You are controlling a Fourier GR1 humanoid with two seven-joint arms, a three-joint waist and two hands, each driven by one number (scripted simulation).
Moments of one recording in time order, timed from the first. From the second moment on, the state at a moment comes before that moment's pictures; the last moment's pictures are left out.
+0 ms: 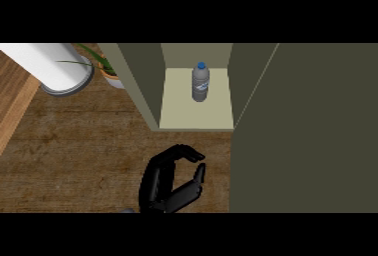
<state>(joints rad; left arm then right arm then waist) -0.19 0.14 -0.78 -1.45 0.58 0.54 -0.57 0.72 -0.33 -0.40 -2.34 -0.87 0.61 0.02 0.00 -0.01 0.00</state>
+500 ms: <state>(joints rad) 0.02 0.41 -0.76 -1.72 0.57 0.49 -0.55 0.75 -0.38 -0.34 -2.34 -0.87 0.74 0.06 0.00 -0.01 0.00</state>
